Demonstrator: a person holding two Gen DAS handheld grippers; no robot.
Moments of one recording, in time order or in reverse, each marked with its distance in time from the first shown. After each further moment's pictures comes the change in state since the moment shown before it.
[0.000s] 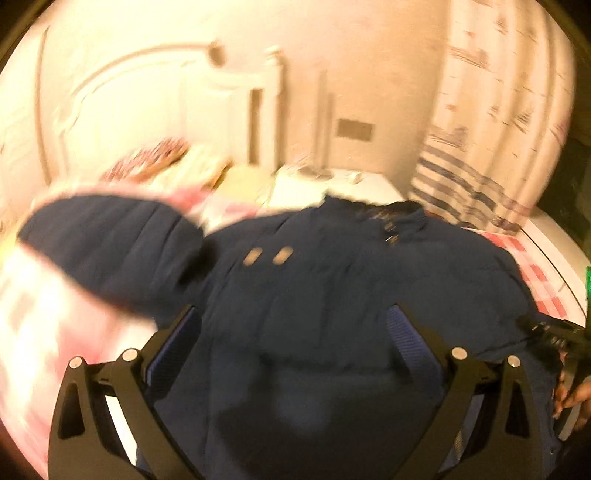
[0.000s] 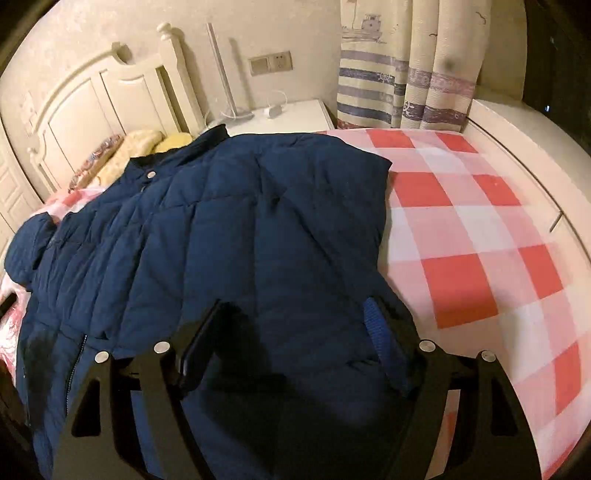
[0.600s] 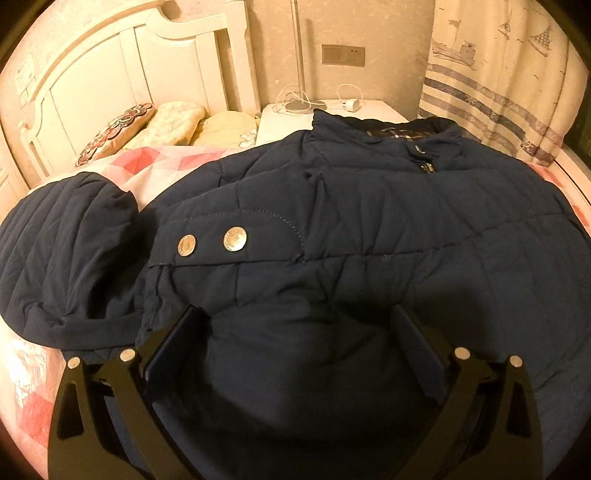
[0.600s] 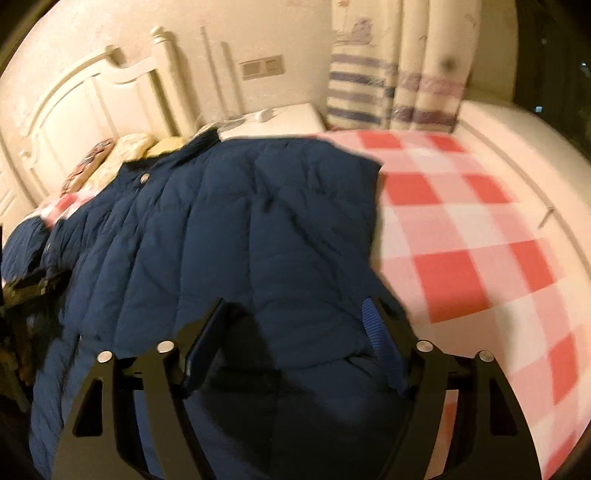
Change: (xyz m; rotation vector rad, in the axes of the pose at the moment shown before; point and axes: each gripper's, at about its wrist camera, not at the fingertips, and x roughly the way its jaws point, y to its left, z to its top) left arm 0.125 -0.006 -0.010 0.106 0.252 0.050; right arm -0.022 0.025 0.017 0.013 -0.050 -0.048
